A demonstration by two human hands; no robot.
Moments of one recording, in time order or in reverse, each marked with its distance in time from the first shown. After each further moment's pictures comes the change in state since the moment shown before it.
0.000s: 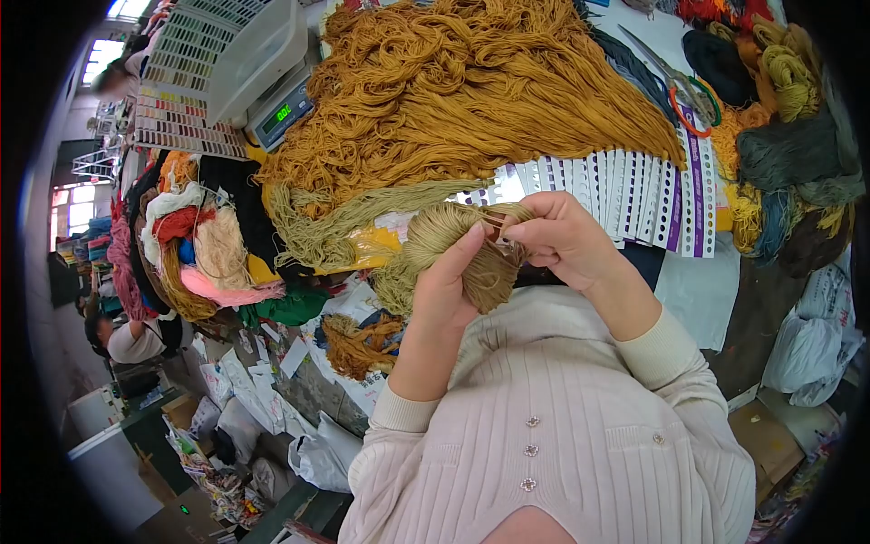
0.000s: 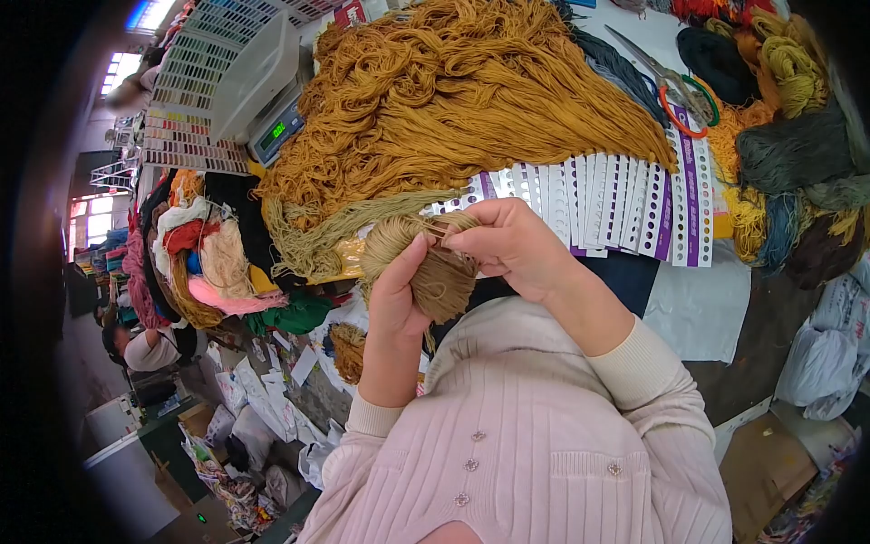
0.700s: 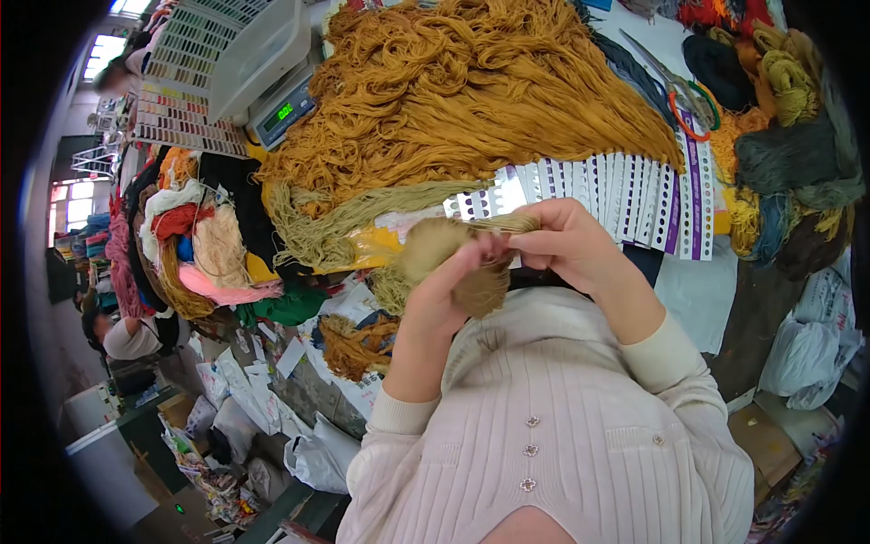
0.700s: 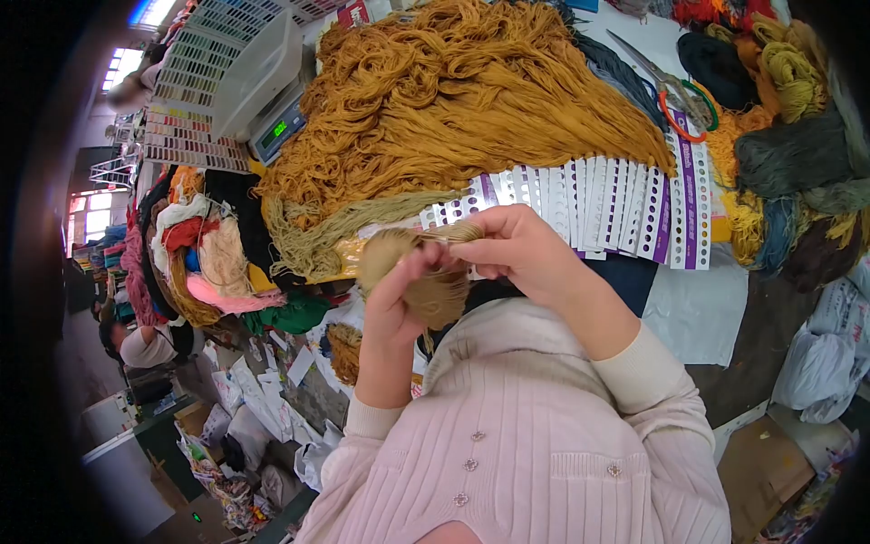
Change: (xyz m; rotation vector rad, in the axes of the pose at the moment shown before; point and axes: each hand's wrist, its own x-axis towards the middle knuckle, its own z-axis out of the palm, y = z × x) left_hand -0.008 -0.004 -0.006 0.052 -0.017 0.097; right_hand -0.004 0.005 -0.005 -0.075 -0.079 -0.052
